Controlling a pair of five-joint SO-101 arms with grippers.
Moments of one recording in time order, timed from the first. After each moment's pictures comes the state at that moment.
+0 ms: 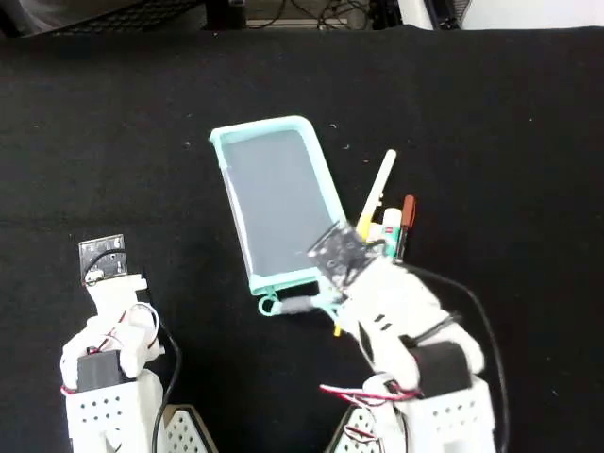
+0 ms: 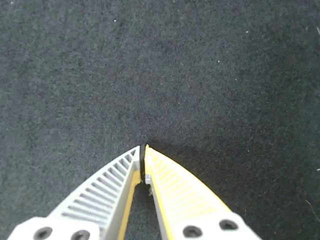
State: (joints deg) left arm -17.3 -97.9 96.7 69.7 0.3; right arm -12.4 -84.4 72.8 74.0 36.3
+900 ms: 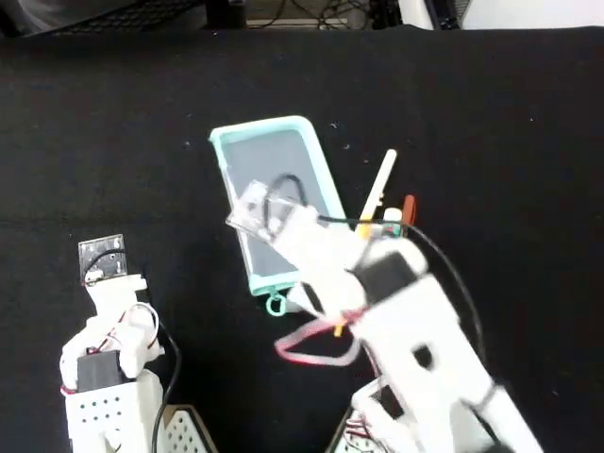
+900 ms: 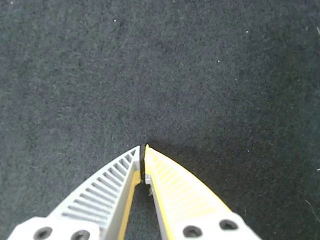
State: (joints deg) left arm -17.3 -97.9 96.7 69.7 0.3; right arm -30.7 -38.0 37.1 82.2 29.6
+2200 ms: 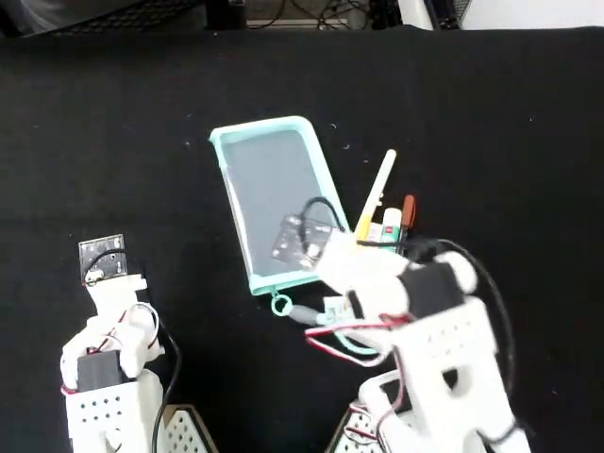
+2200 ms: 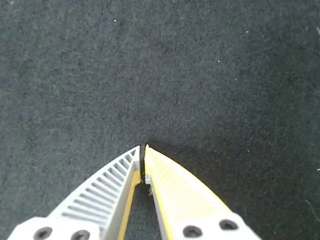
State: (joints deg) left arm -17.3 -97.9 96.7 69.7 0.3; right arm -16.3 -52.8 39.9 100.5 46.5
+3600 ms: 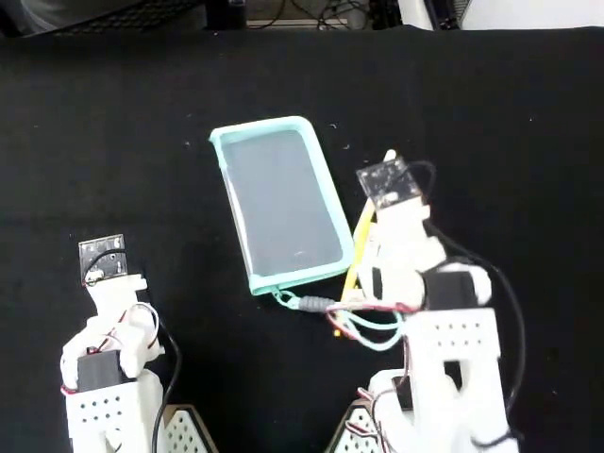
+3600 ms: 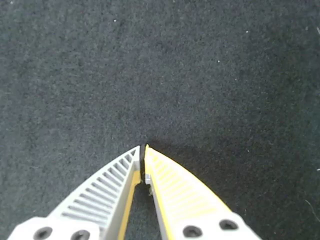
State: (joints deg) left arm -17.3 -97.9 96.7 69.7 0.3; right arm -2.7 -52.2 52.8 76.5 14.7
